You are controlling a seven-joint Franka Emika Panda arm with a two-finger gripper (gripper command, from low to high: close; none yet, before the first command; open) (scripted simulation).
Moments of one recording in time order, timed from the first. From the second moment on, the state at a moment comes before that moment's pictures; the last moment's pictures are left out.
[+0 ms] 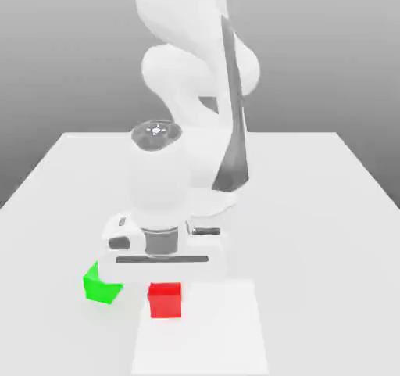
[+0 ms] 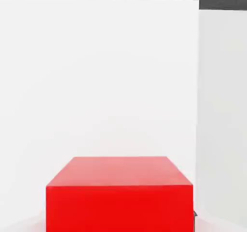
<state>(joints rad) -0.16 0.14 0.01 -2.75 0.01 2.90 0.61</state>
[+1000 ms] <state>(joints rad) -0.40 -0.01 -0.10 -2.83 -0.01 2.82 1.54</state>
